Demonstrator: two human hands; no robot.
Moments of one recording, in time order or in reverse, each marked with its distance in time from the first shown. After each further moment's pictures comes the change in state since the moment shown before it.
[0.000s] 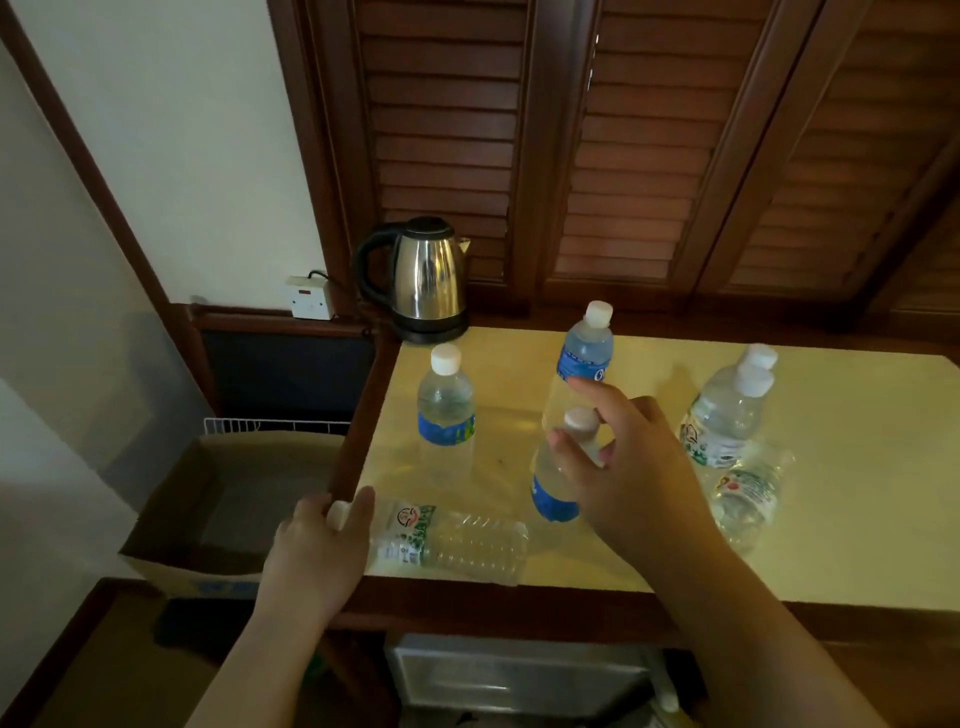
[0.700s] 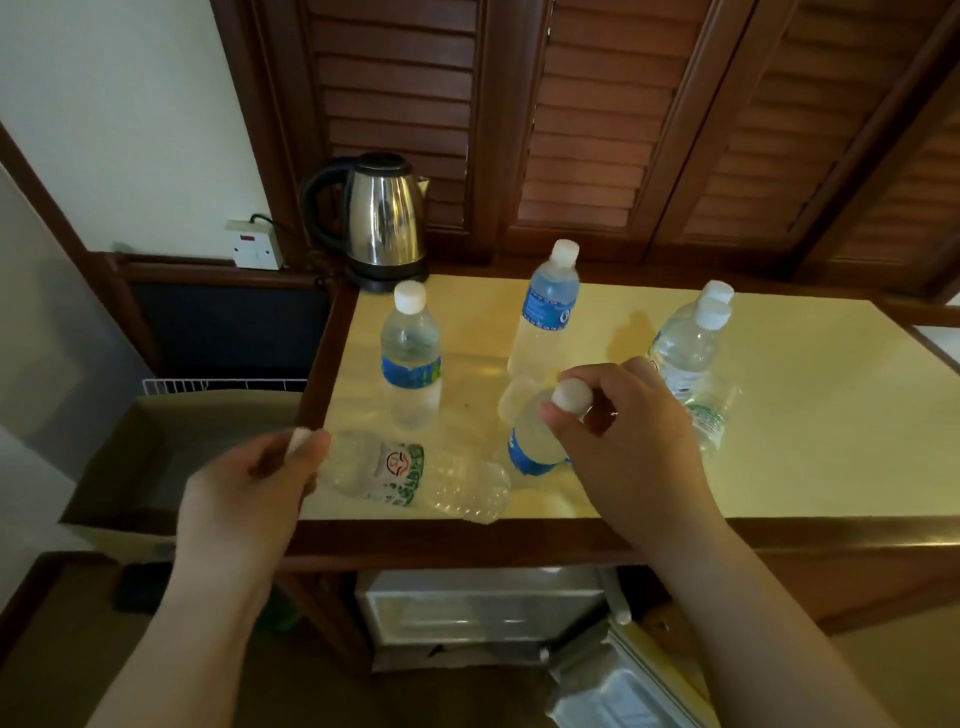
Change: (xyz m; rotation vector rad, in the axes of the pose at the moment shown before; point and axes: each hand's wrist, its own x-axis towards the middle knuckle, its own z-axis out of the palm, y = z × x) left_hand -0.063 0.023 -0.041 -0.409 0.003 0.016; right_hand -0.037 0.002 -0.013 0.037 0.086 0.024
